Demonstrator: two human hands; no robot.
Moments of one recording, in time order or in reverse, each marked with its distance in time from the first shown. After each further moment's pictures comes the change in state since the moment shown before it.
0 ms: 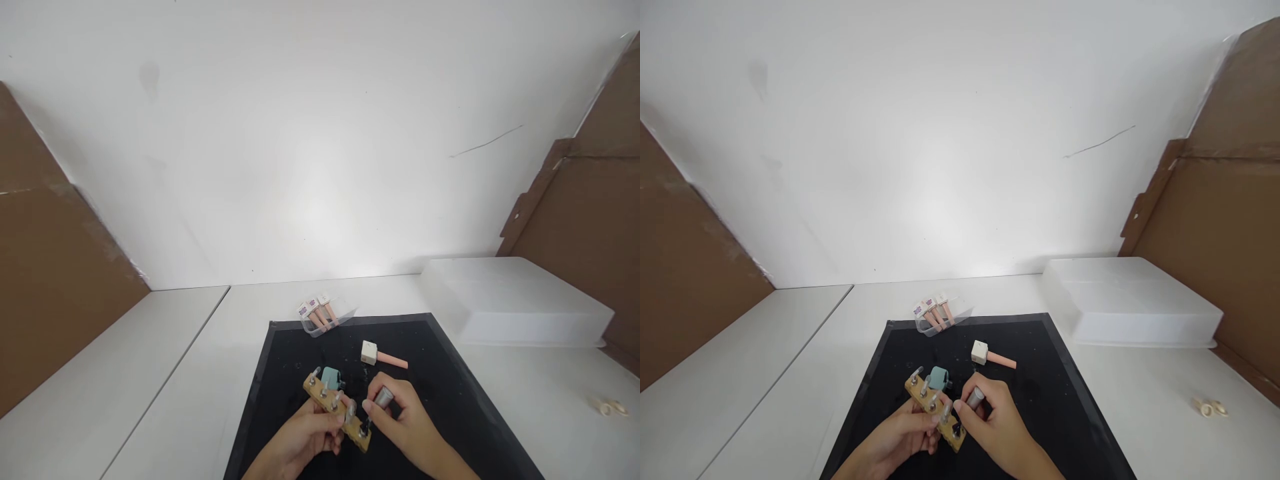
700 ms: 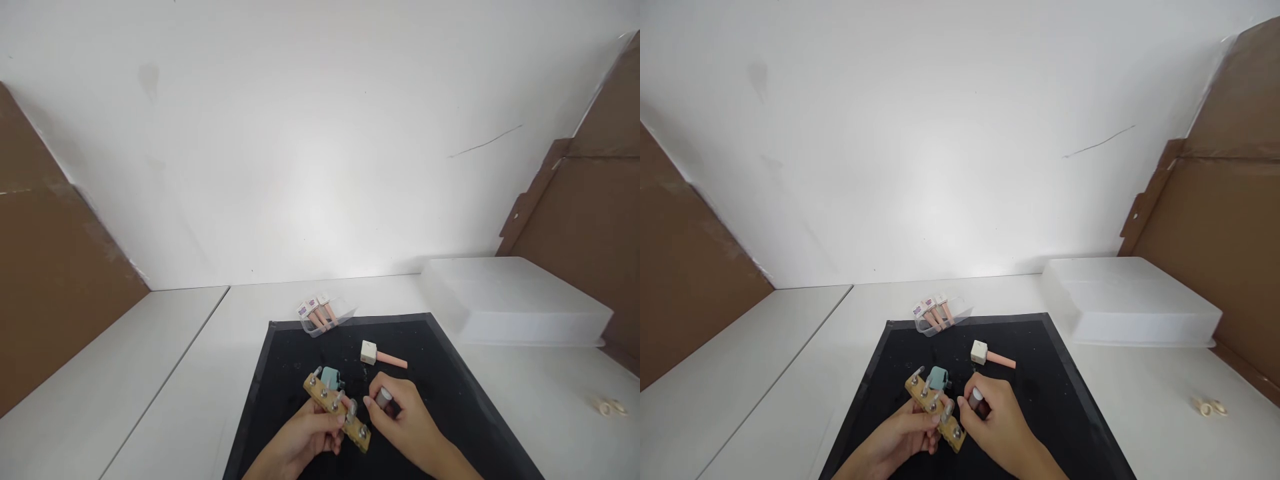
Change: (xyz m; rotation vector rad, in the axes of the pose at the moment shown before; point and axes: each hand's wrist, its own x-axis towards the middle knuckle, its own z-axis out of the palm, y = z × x) left_hand 0.003 -0.002 -0.001 -0.002 0.001 -0.007; right_hand 0.002 0.005 -0.001 -0.079 -0.031 -0.006
